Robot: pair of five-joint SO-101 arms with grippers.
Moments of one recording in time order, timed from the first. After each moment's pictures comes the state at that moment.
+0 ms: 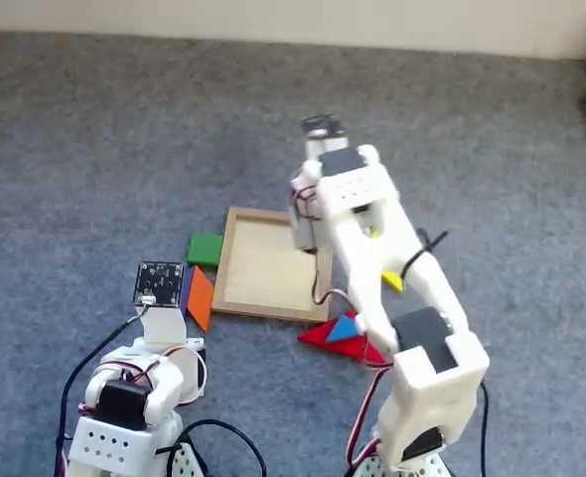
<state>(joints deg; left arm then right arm) 7.5 -101.5 96.0 76.3 17.1 -24.4 14.9 -3.9 80.8 -6.9</state>
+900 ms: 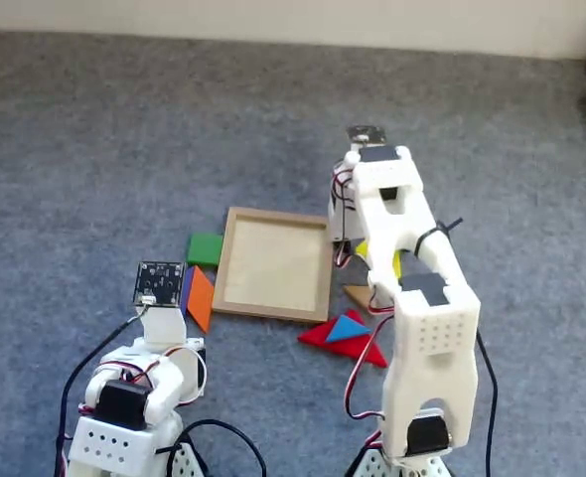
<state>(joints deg) 7.5 -101.5 96.0 76.3 17.1 -14.9 34.5 -13.7 77.1 -4.4</state>
